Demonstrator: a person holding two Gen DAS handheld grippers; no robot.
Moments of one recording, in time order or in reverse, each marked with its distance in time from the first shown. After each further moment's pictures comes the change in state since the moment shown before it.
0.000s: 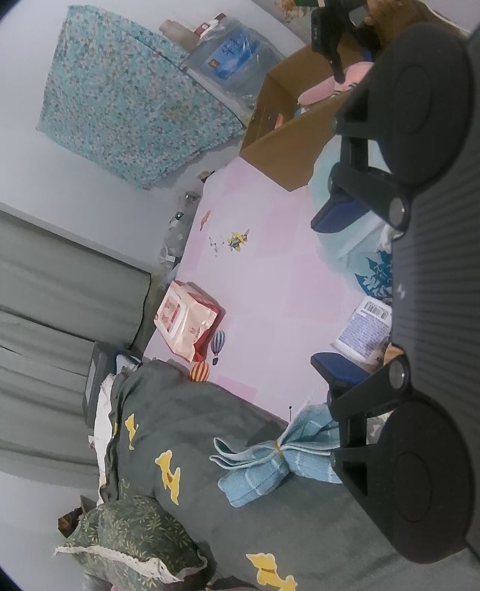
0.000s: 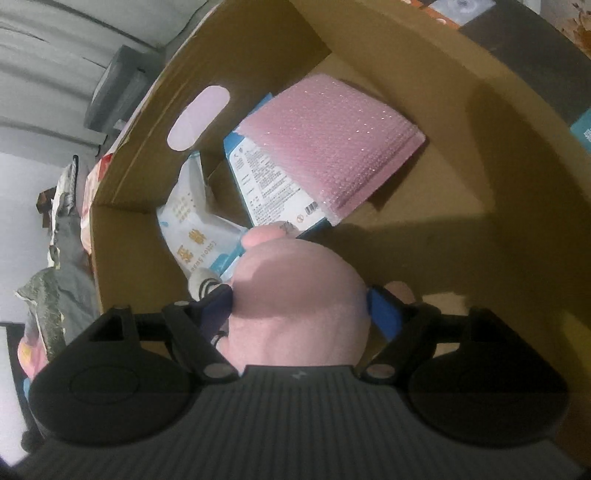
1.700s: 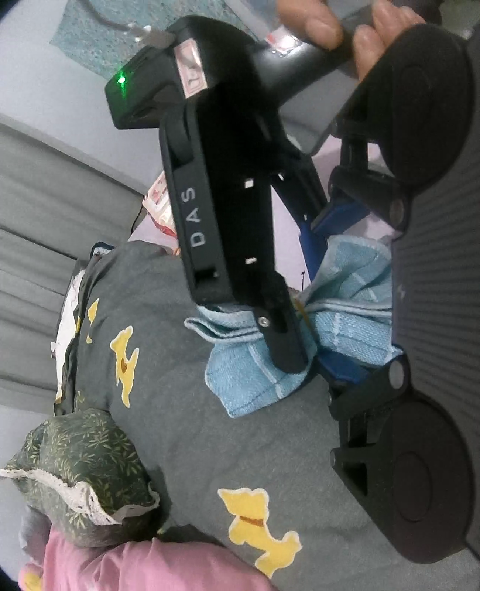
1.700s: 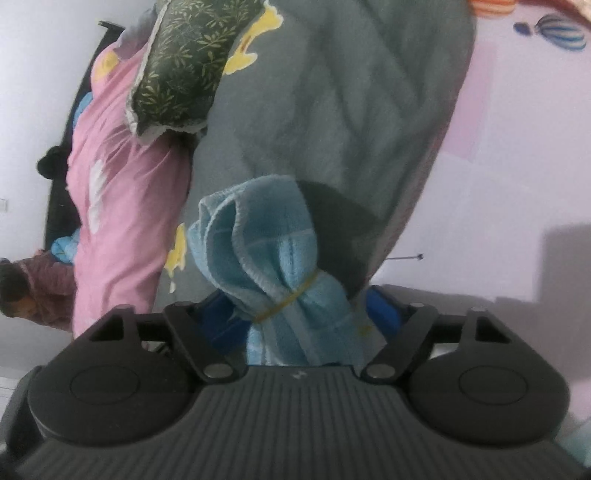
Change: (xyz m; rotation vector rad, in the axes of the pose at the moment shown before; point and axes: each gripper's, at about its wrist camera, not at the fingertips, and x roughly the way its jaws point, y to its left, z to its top) left arm 0.063 0.116 0.011 -0.149 0.047 0.169; right arm 0.279 0.436 -0.200 -0.748 0.604 0.310
